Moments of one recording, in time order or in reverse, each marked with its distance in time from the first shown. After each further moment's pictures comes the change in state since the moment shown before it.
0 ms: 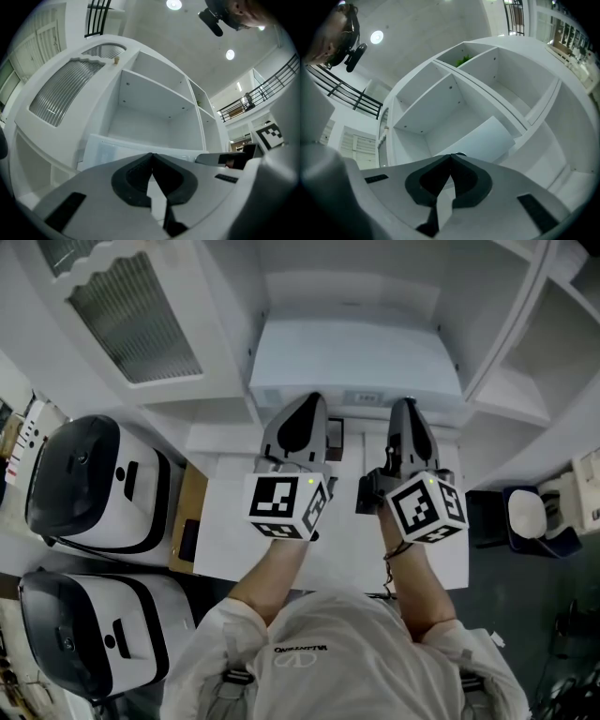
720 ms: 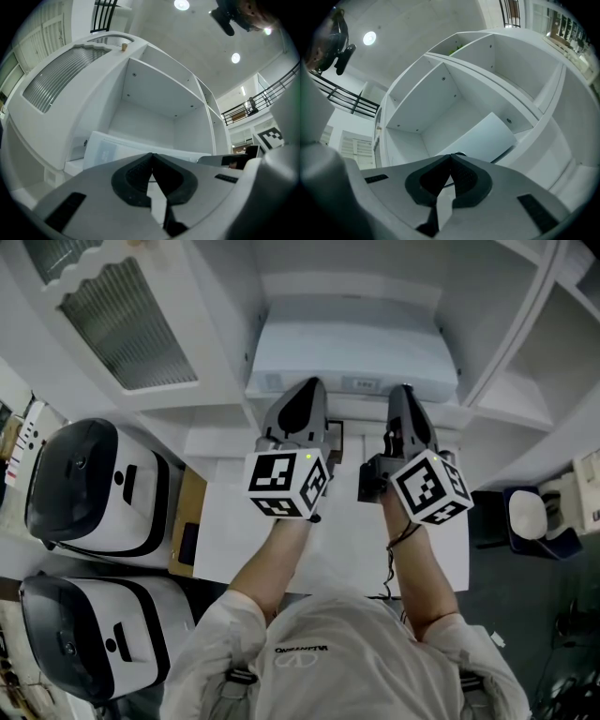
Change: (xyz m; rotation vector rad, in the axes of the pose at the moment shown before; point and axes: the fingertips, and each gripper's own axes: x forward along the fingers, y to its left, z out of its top) left arm 0.039 0.019 -0.008 -0.049 0.006 0.011; right arm 0.037 -0.016 -0.004 0.055 0.041 0.007
